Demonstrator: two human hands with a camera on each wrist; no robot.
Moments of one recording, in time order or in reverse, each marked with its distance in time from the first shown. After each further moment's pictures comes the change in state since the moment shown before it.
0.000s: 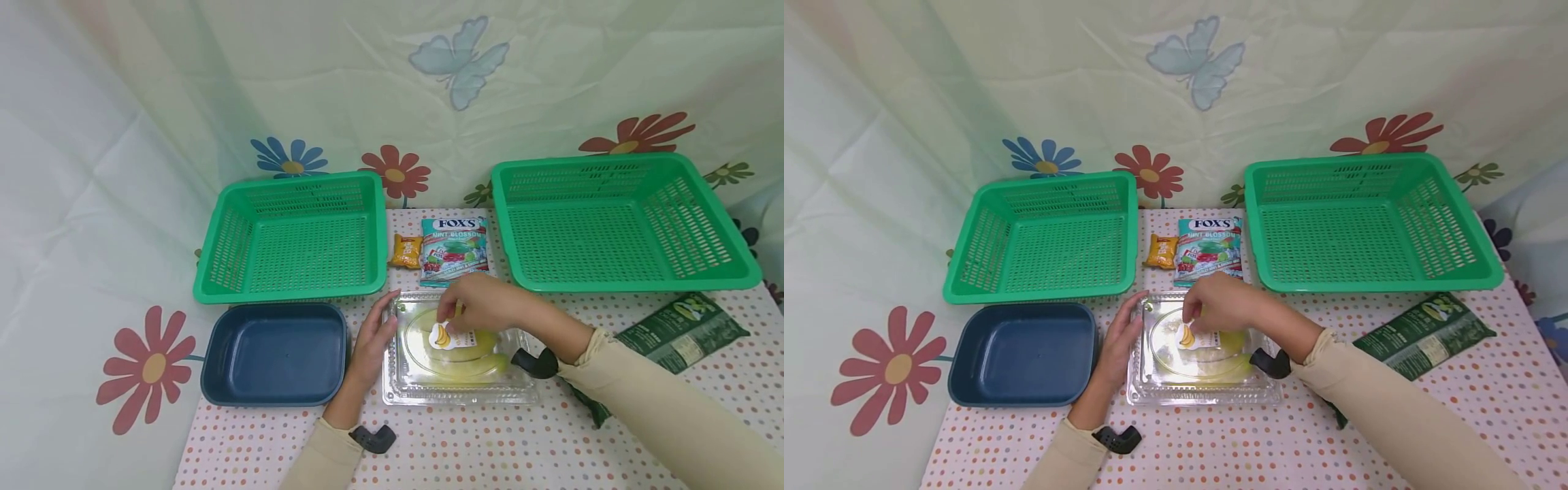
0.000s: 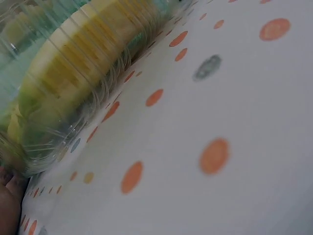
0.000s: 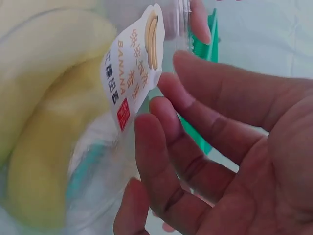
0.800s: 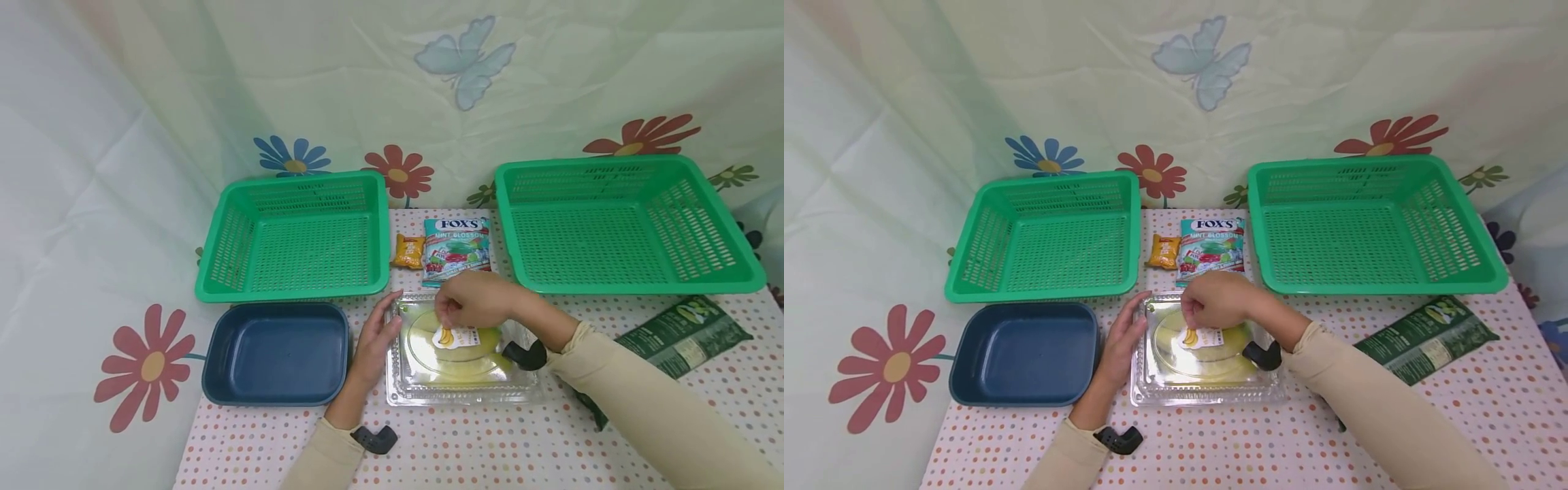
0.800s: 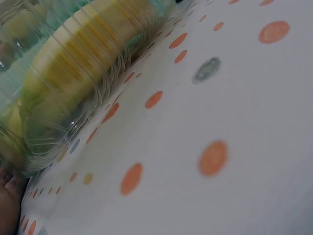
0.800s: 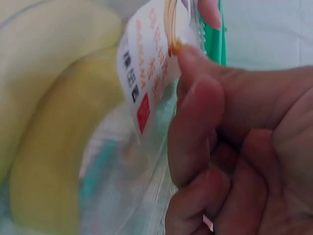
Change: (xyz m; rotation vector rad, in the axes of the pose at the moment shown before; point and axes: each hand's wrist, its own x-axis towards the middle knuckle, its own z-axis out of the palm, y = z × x) left_hand 0.001 0.002 0.002 -0.019 0.022 -0.011; right_hand 0.018 0.008 0.000 -0.088 -0.065 -0.026
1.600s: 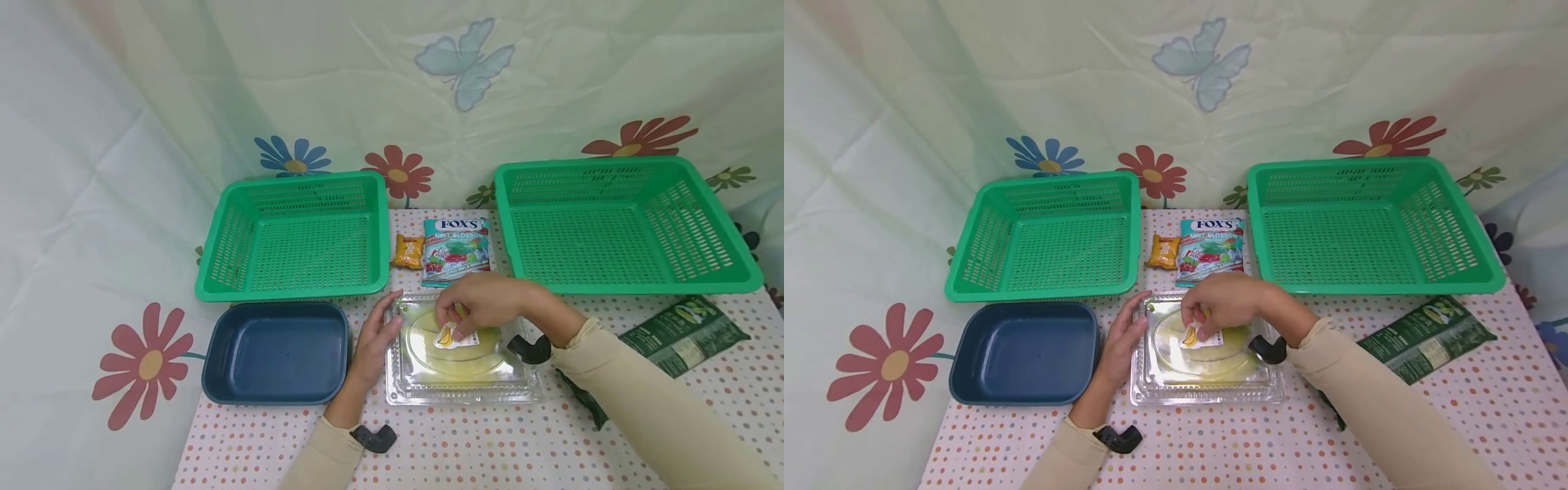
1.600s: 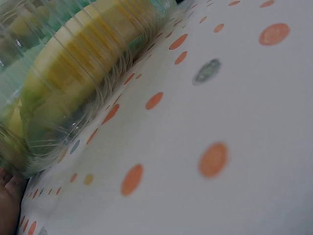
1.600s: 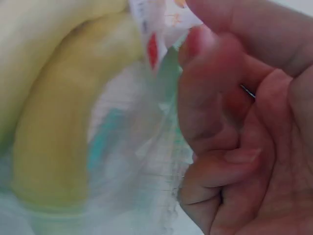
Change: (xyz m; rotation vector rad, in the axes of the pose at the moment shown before) left_hand 0.000 0.000 -0.001 -0.005 -0.011 -0.004; right_hand -0.006 0.015 -0.004 0.027 -0.094 -0.153
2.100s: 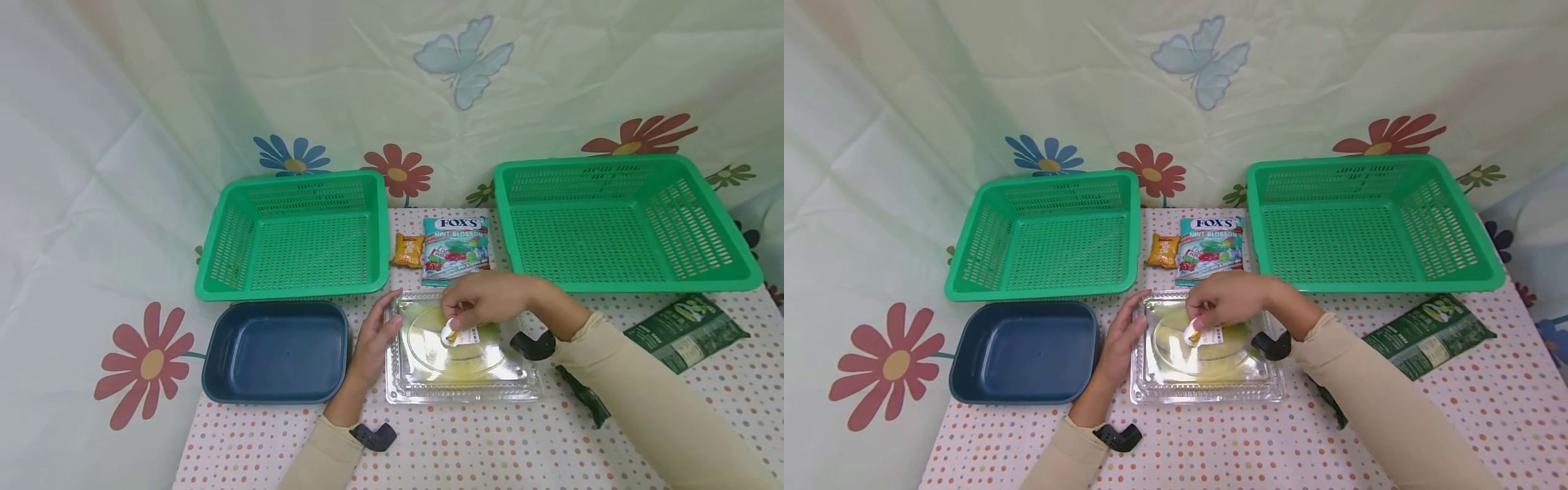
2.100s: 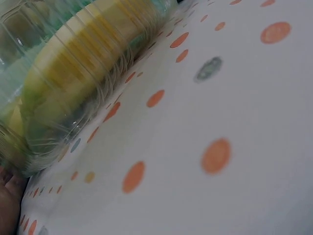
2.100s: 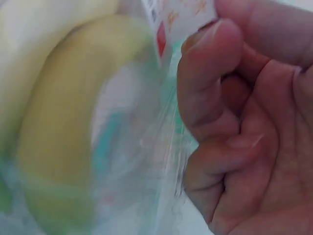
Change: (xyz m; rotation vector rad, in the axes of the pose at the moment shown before) left_hand 0.001 -0.002 -0.001 0.005 -0.006 -0.012; right_hand -0.002 0.011 -0.003 0.047 -0.010 -0.119
